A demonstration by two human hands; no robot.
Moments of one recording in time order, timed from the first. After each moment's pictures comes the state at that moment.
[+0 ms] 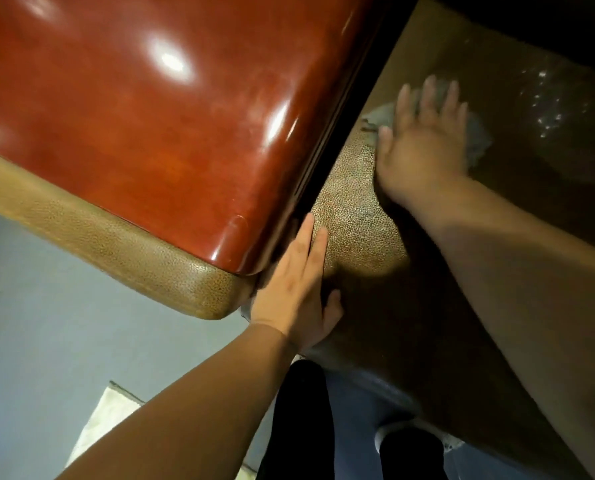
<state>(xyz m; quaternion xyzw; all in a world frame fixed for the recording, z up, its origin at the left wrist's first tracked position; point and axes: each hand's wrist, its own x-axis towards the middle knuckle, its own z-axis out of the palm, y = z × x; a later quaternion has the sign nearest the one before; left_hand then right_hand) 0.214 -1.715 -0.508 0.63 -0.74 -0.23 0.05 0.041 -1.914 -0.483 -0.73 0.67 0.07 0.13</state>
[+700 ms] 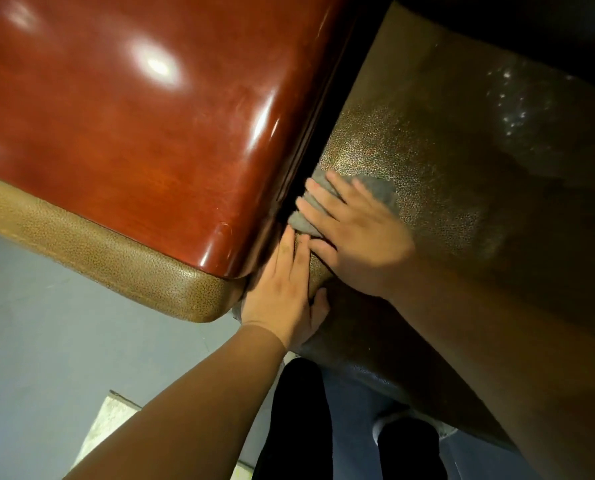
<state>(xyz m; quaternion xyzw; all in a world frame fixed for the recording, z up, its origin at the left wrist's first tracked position) 0.208 -1.723 -0.490 0.64 -0.74 -0.22 -0.06 0.044 -1.824 -0.472 -0.88 0.43 0.06 0.19</state>
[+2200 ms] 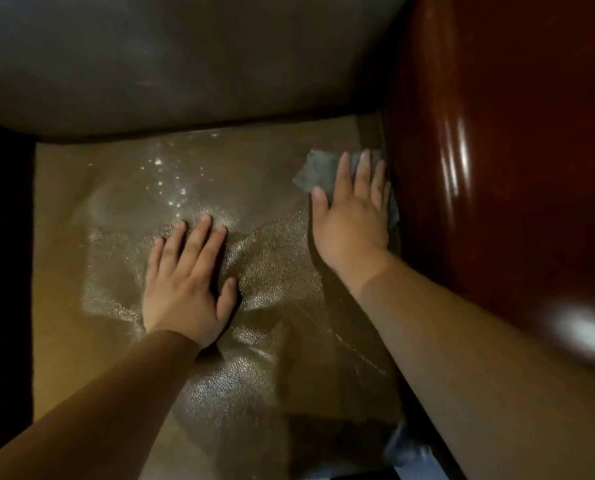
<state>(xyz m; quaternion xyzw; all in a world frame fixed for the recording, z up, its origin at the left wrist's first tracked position) -0.035 -1.862 -0.506 0.49 -0.87 -0.09 -0.03 -0.306 -1.848 -0.507 -0.44 0.87 -0.02 0.23</state>
